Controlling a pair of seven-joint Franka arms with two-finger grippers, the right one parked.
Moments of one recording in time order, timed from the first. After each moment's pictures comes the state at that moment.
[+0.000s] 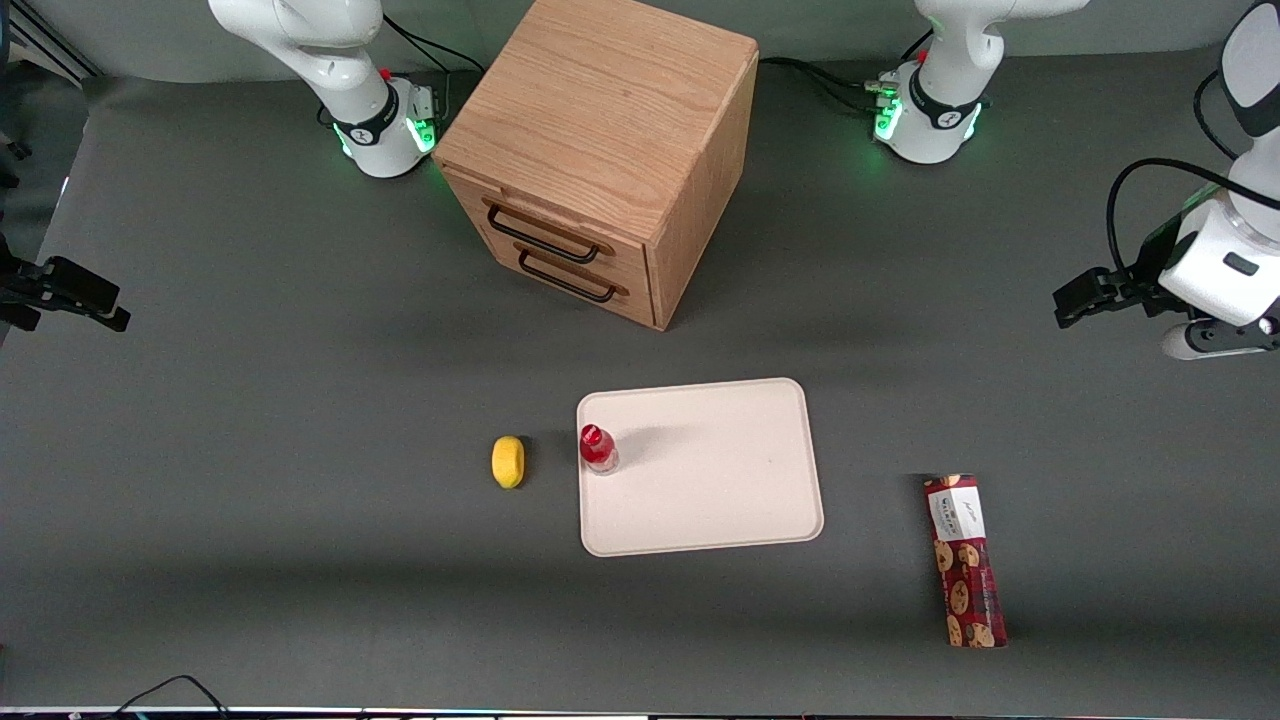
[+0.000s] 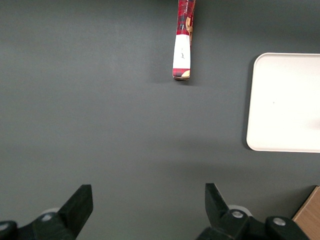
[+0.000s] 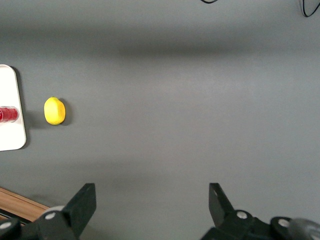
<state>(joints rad) 0.00 0.02 -0.08 -1.68 0.02 1.68 -0.19</state>
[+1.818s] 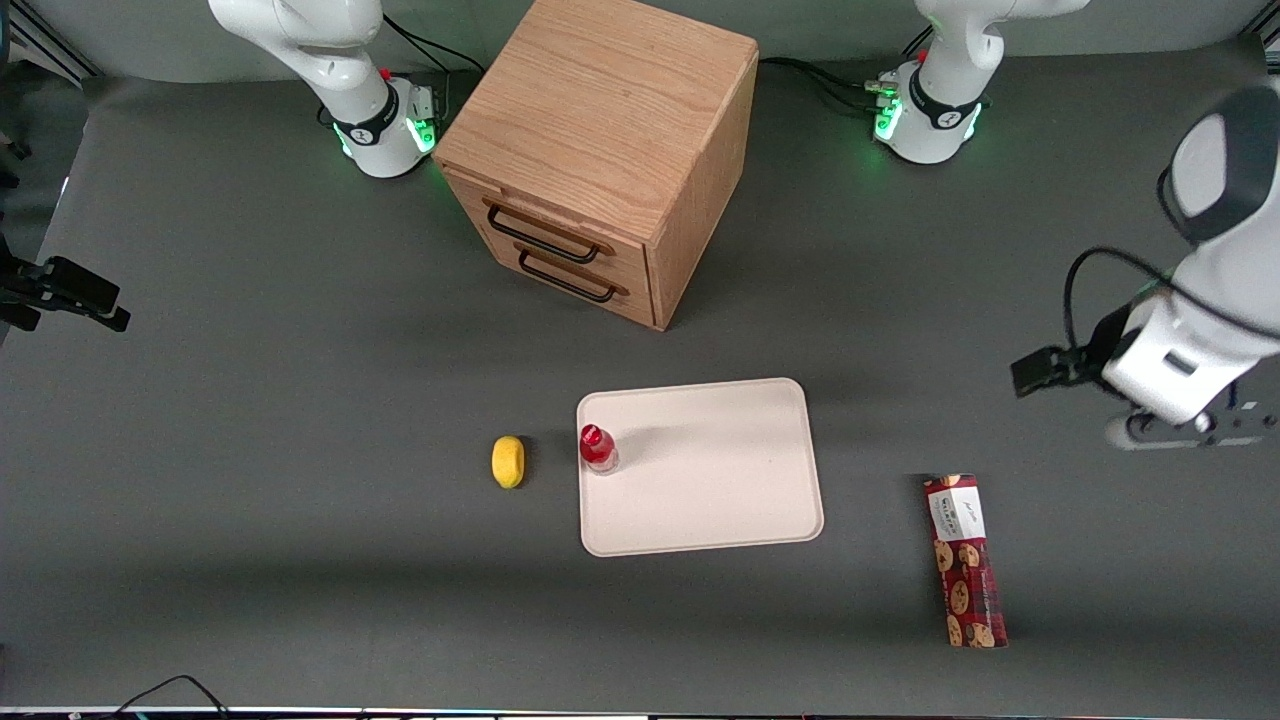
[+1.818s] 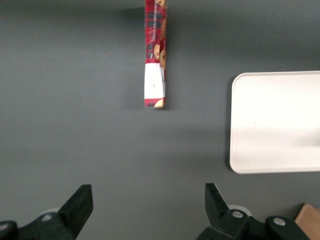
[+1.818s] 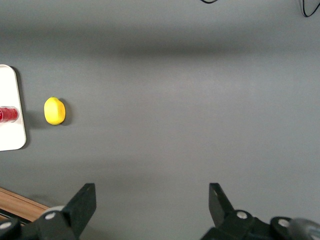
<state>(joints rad) 0.00 0.31 -0.14 -1.43 0.02 1.73 -0.19</state>
